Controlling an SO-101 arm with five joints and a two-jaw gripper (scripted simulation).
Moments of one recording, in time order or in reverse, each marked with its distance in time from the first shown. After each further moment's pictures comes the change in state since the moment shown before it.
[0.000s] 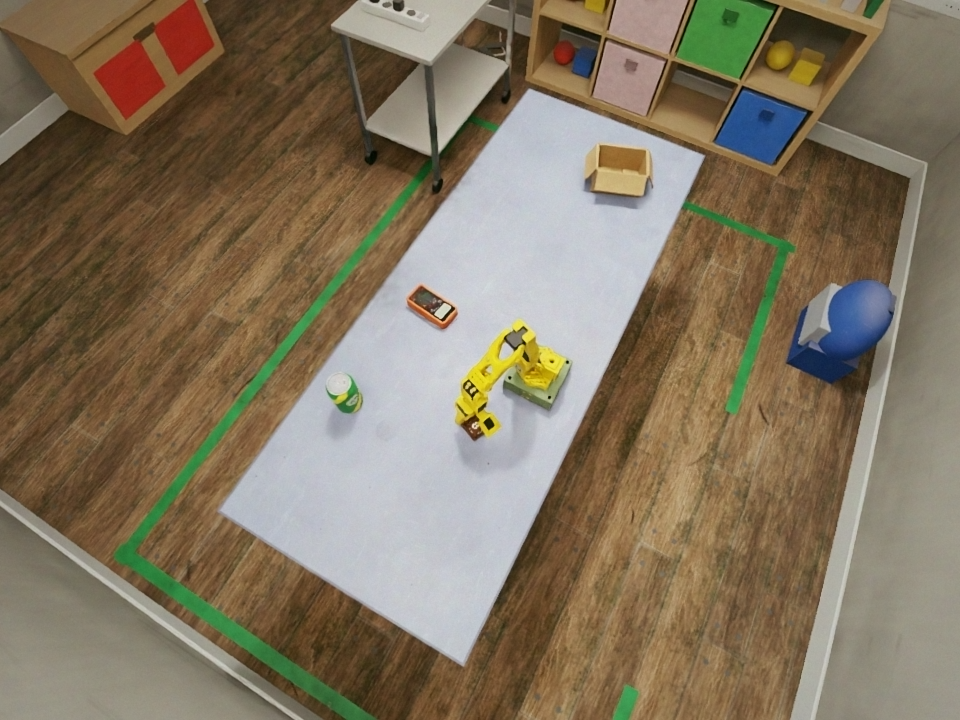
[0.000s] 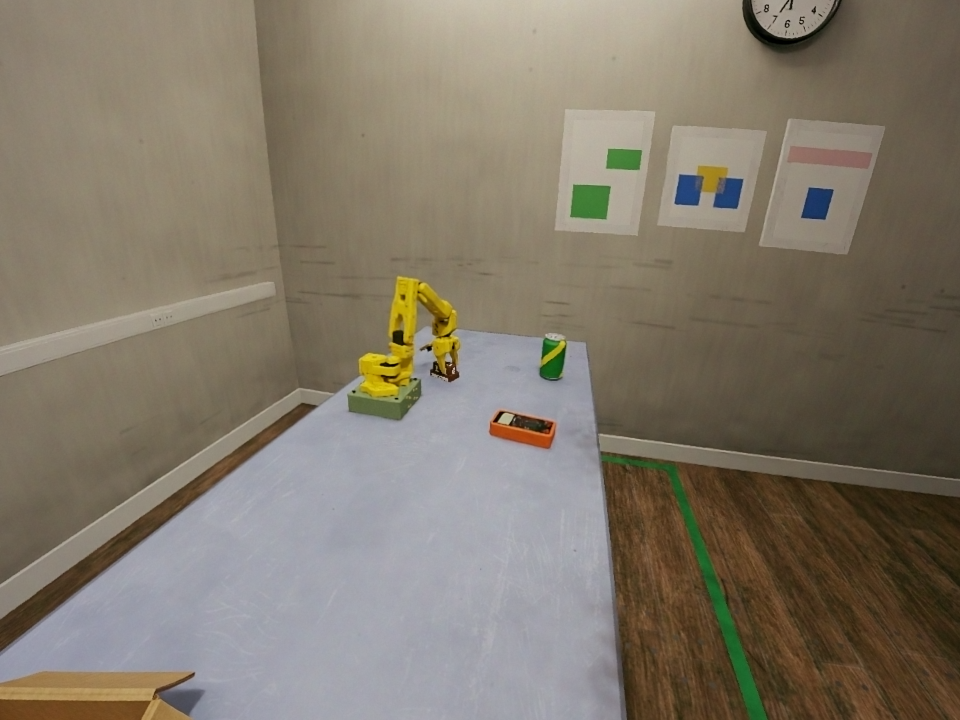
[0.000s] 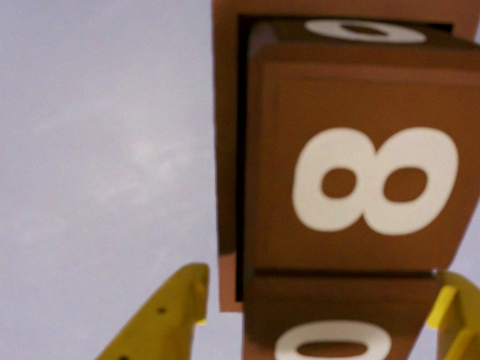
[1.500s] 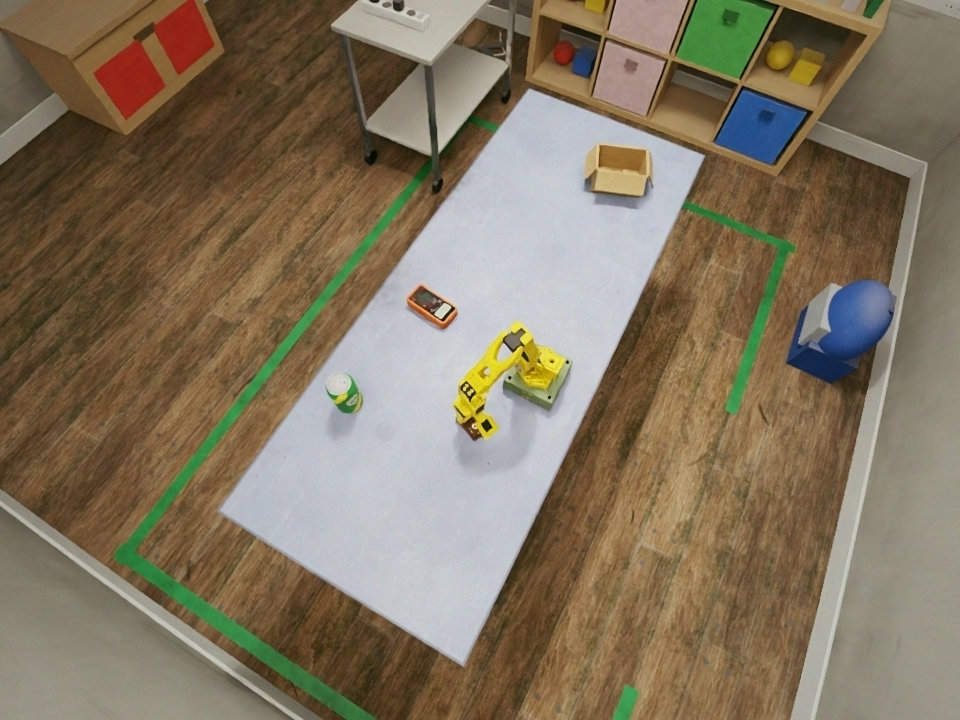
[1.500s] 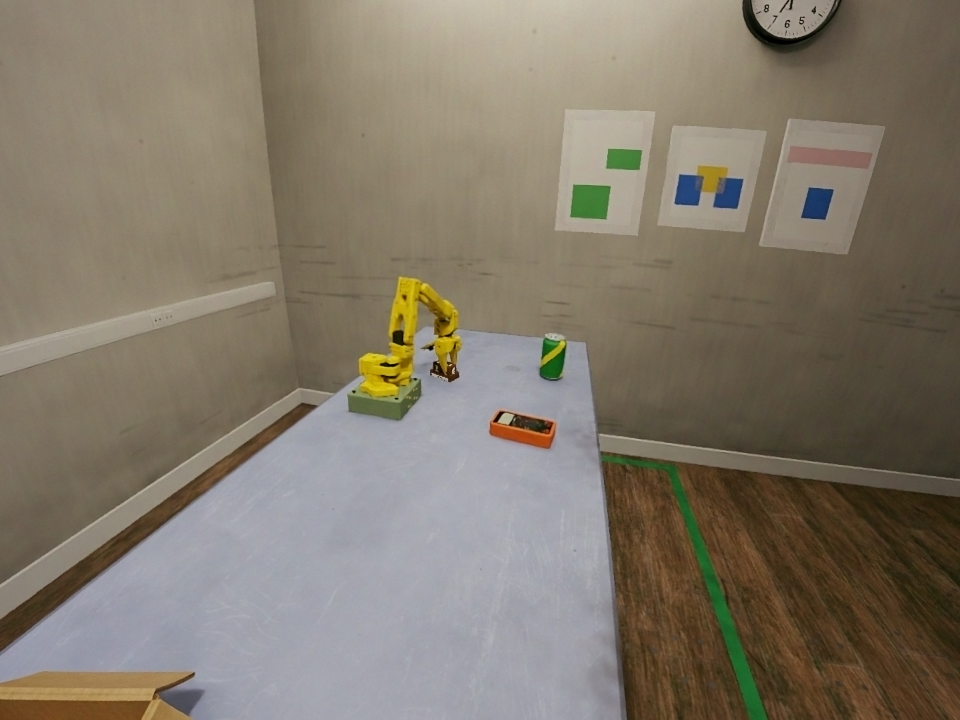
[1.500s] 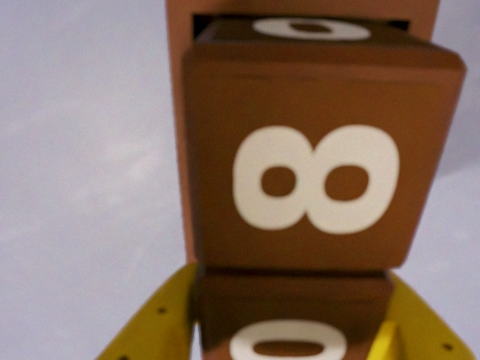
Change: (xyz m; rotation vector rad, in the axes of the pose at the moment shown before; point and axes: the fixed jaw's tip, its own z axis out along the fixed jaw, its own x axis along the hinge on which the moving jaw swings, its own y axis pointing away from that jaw) arm 0.000 -0.007 0.000 0.004 0.000 0.000
